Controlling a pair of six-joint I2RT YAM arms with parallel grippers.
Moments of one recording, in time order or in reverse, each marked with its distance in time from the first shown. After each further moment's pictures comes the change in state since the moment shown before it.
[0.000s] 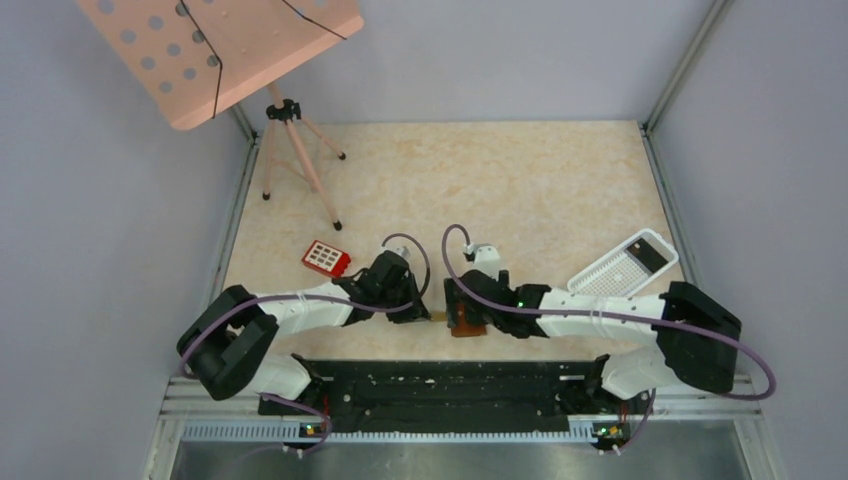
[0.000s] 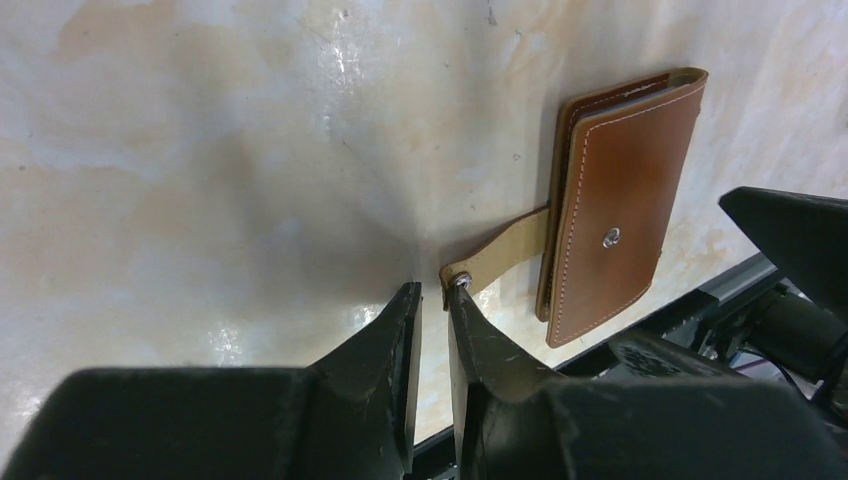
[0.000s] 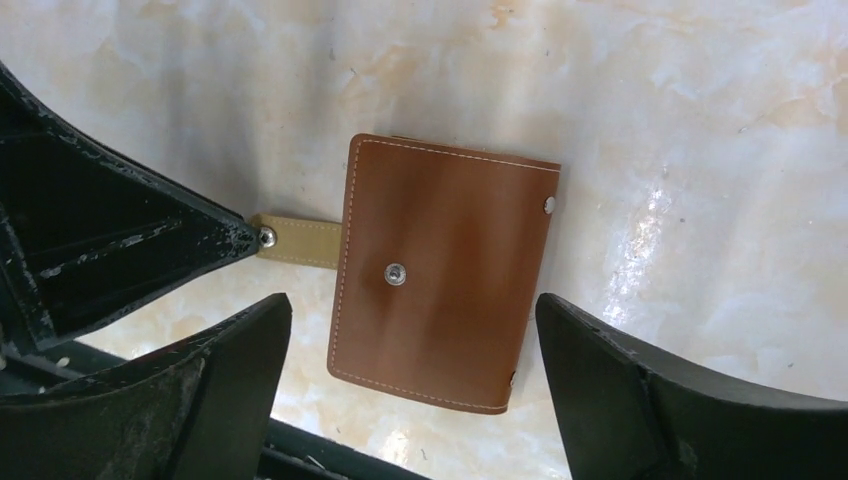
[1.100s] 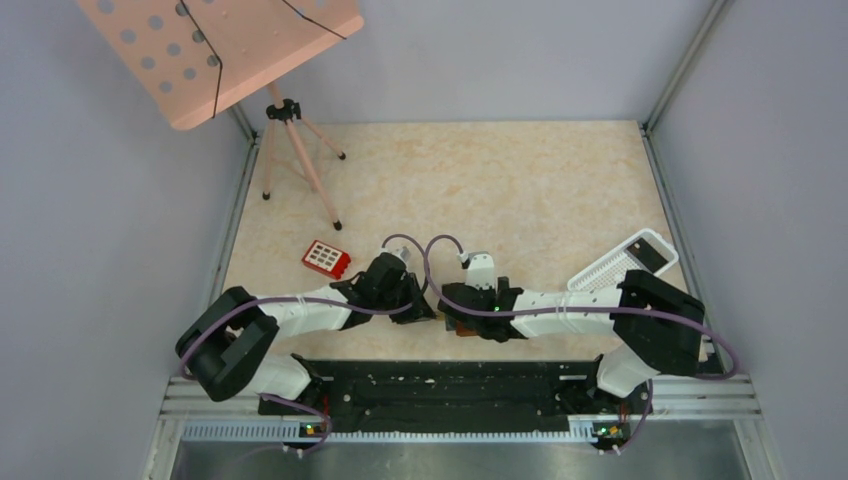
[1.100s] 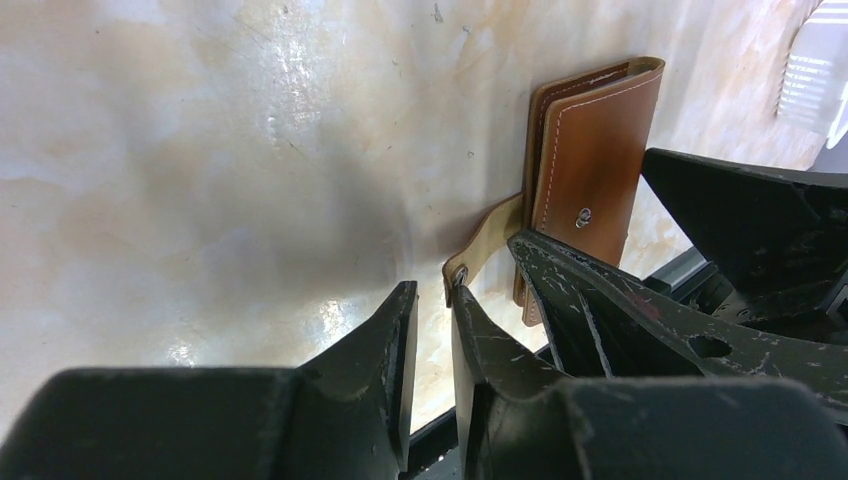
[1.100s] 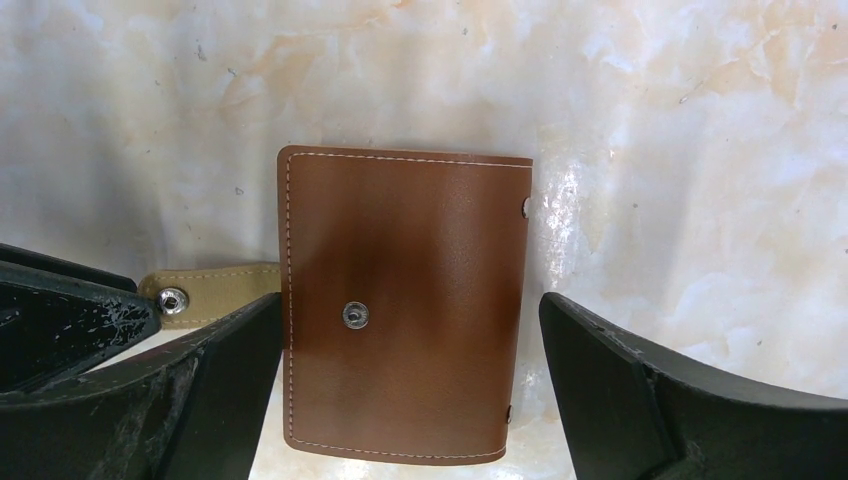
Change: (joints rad) left arm 0.008 -0.009 -0.062 0.140 0.066 -0.052; right arm 0.069 0.205 0.072 -0.081 0.207 0.104
